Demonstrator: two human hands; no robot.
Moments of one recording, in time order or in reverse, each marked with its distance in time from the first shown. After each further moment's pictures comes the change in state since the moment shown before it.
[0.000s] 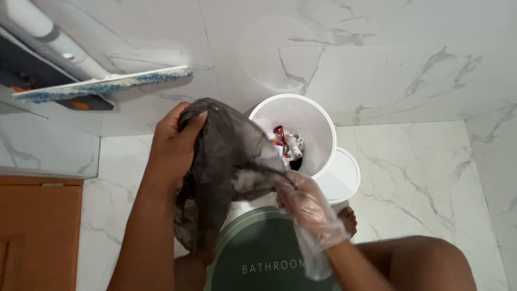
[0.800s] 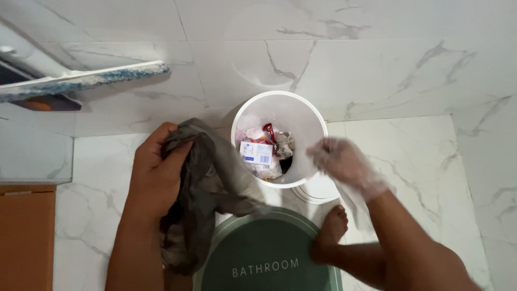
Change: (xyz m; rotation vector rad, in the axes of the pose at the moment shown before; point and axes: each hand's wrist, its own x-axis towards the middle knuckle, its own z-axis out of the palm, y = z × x) left_hand -0.015 -0.033 -0.005 0.067 -0.003 0.037; right_hand 0.059 -0.034 -0.112 -0.673 0.079 -0.076
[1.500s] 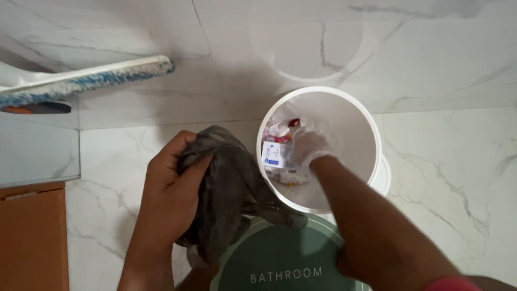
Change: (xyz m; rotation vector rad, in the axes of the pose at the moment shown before) left_hand 0.041 -0.035 -0.005 -0.017 -0.001 -0.144; right_hand 0.190 -0.010 0.134 -0.642 -0.050 -0.028
